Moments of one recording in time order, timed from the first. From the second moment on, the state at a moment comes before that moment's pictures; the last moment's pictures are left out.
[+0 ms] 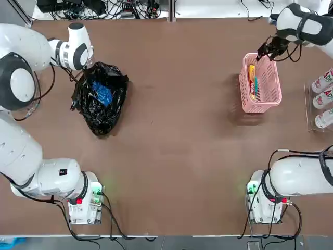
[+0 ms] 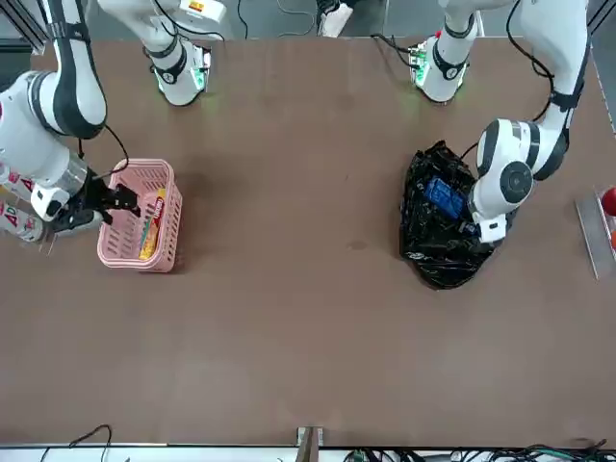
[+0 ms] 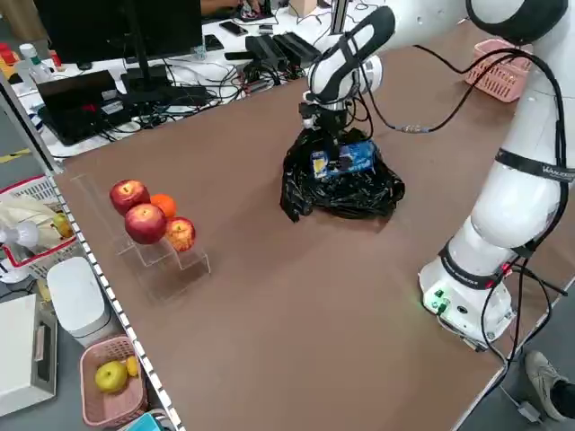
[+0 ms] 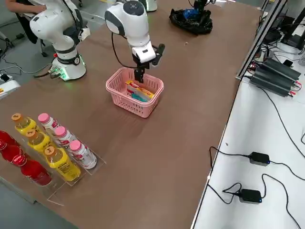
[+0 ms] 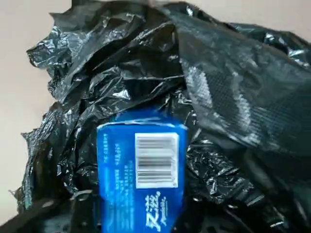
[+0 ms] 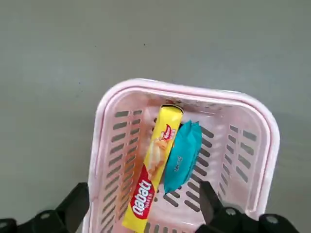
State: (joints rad) left arm 0.08 0.24 -0.16 -2.28 0.16 2.31 -1.16; right arm 0.02 -0.05 -0.11 -2.28 0.22 2.25 -0.37
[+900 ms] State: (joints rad) left arm 0.08 0.05 -0.22 -1.87 0.04 1.73 -0.95; right arm 0.01 -0.16 -0.11 -2.50 0.22 2.39 -0.37
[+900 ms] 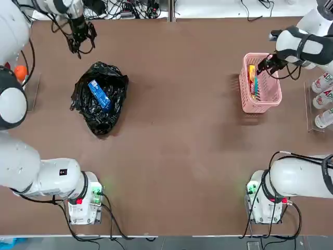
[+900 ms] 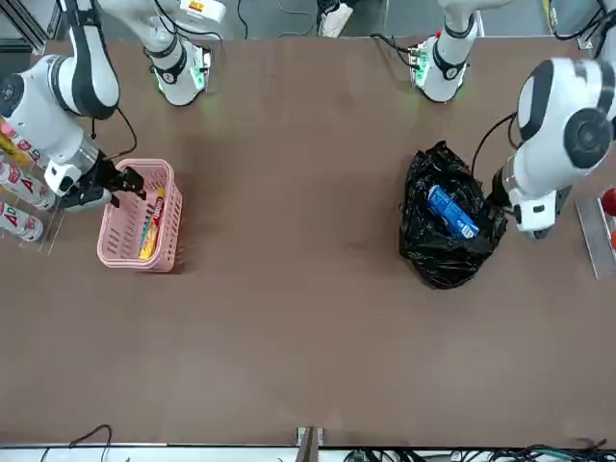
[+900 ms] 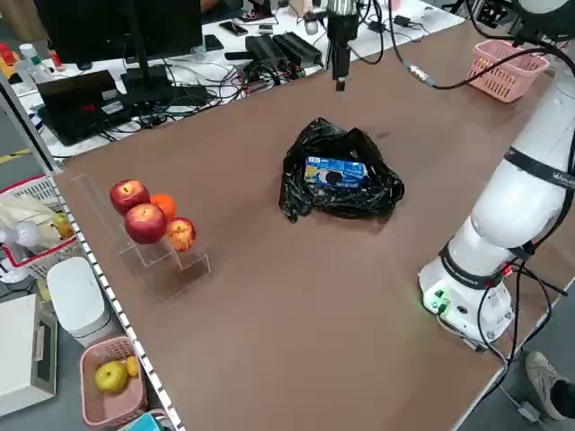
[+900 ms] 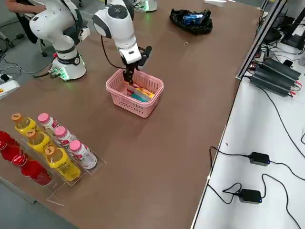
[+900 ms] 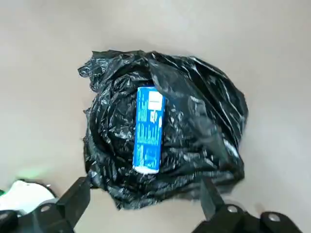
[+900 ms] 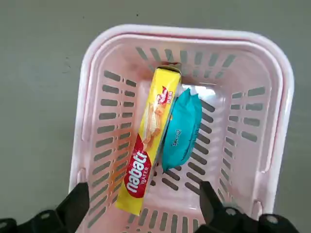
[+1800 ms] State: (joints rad) left arm 0.09 0.03 -0.19 -1.48 0.00 1.50 -0.17; right arm 0.02 -0.14 -0.10 -2.69 0.22 2.68 -0.37
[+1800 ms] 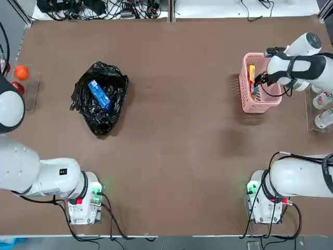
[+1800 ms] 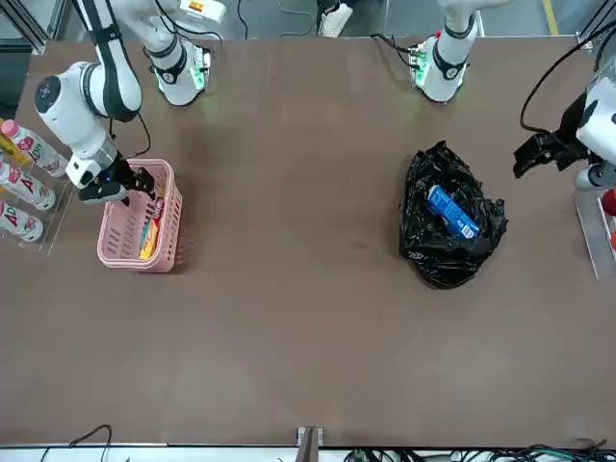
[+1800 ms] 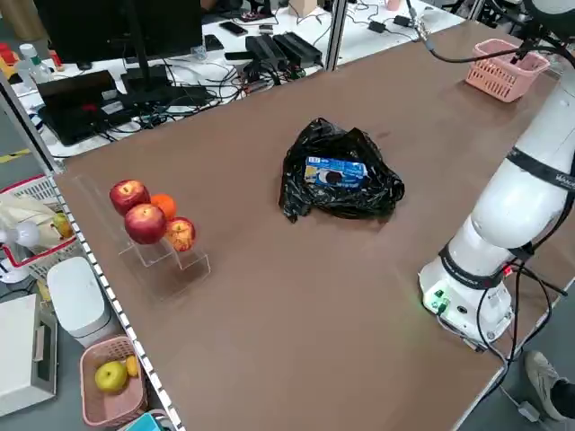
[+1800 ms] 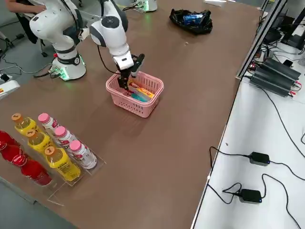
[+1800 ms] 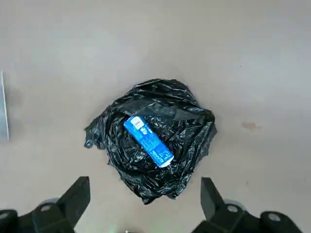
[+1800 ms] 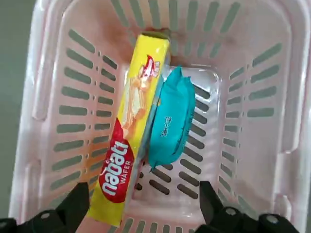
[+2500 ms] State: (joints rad) left arm 0.09 0.04 -0.20 -1.47 0.00 1.50 -0.14; right arm 0.07 -0.07 -0.09 -2.70 0.25 2.78 -0.35
